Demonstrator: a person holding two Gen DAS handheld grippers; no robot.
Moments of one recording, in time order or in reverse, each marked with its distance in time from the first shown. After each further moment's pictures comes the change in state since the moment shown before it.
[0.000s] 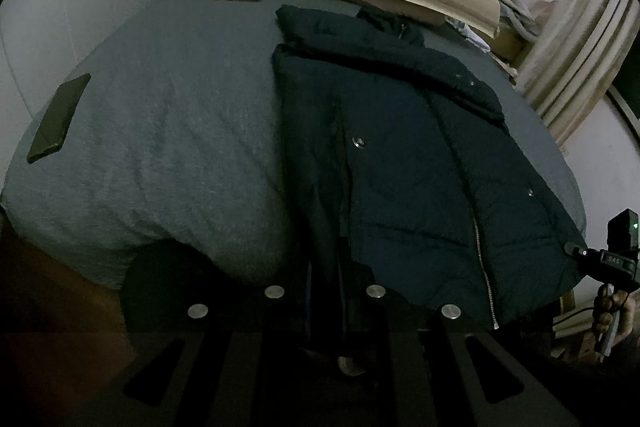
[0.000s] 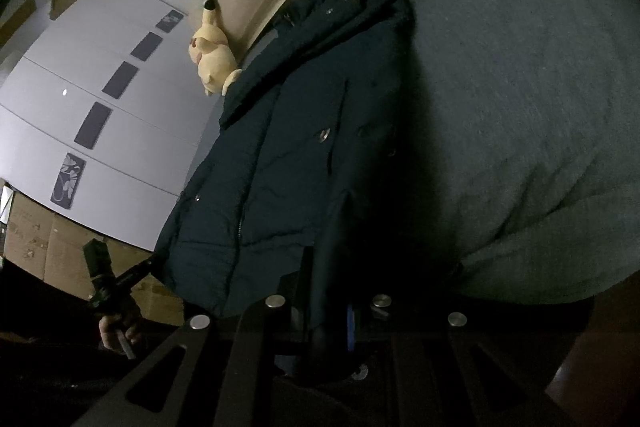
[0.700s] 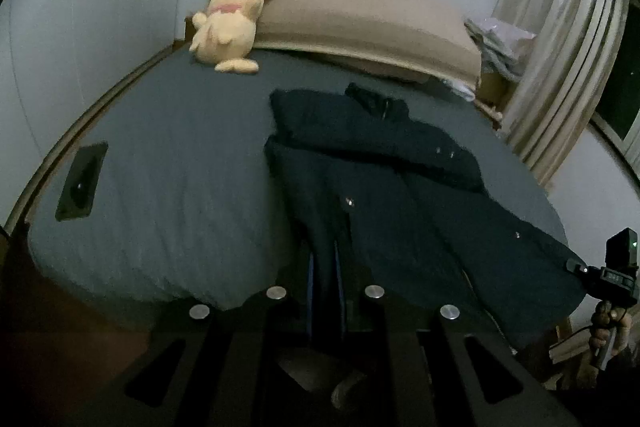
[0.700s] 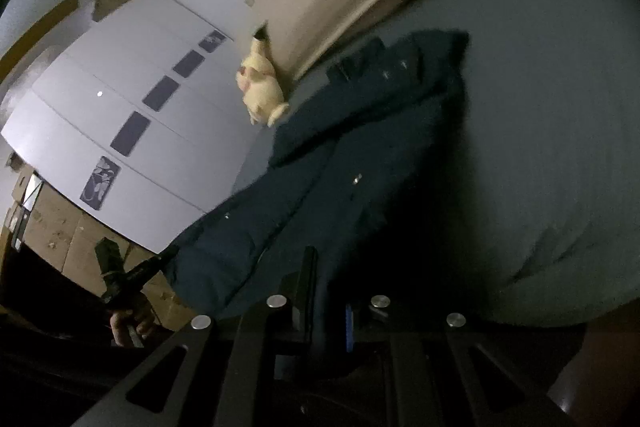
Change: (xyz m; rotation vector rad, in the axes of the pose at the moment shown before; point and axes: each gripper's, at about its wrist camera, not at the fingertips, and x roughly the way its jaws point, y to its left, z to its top) left arm -0.068 0.001 0.054 0.026 -0.196 -0.035; right arm -0.062 0.041 0.020 -0.100 -0.130 0.105
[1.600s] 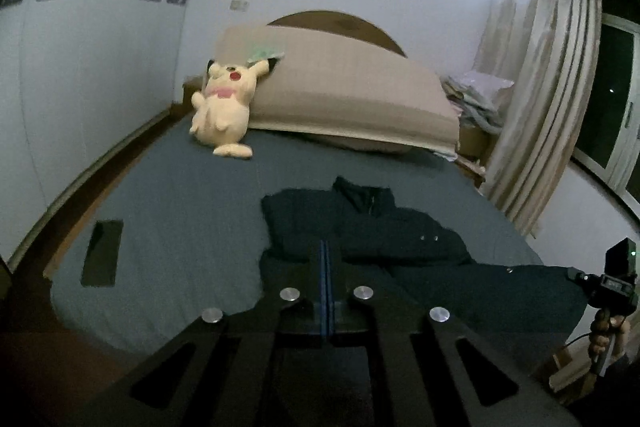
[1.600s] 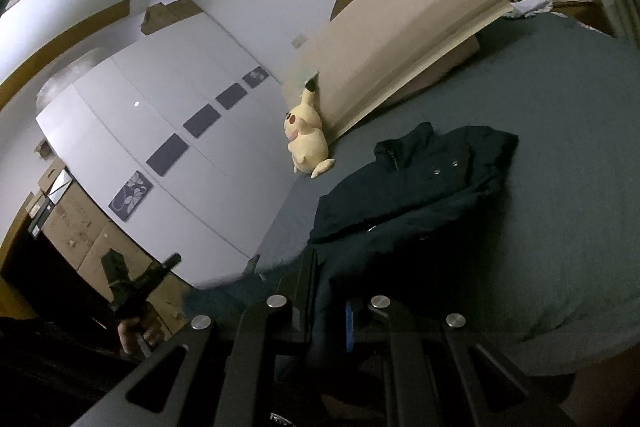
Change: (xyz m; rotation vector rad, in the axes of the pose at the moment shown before) left arm -0.071 0.002 0.058 0.042 -0.229 -0.034; right arm -0.068 0.060 0.032 -0.118 -0.155 0.079
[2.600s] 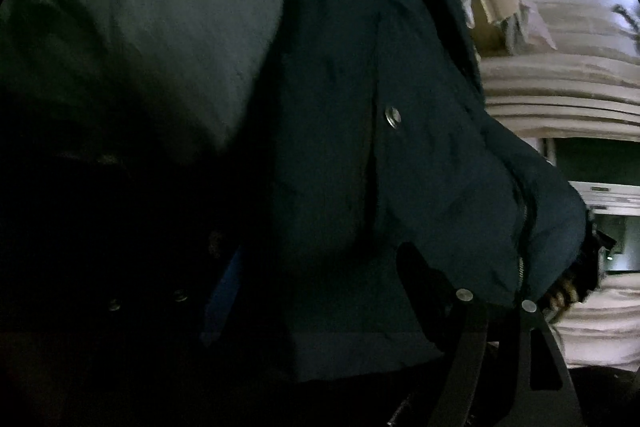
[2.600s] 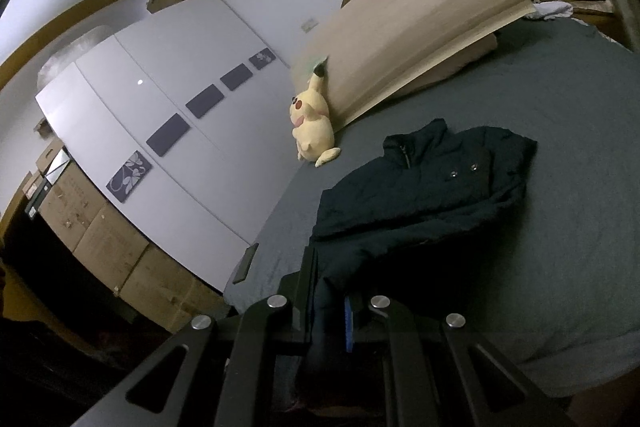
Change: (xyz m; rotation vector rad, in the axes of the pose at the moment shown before) left arm 0.194 0.090 -0.209 -0.588 0.883 -0.416; right arm 0.034 0.021 0.017 -0.051 0.055 -0.009
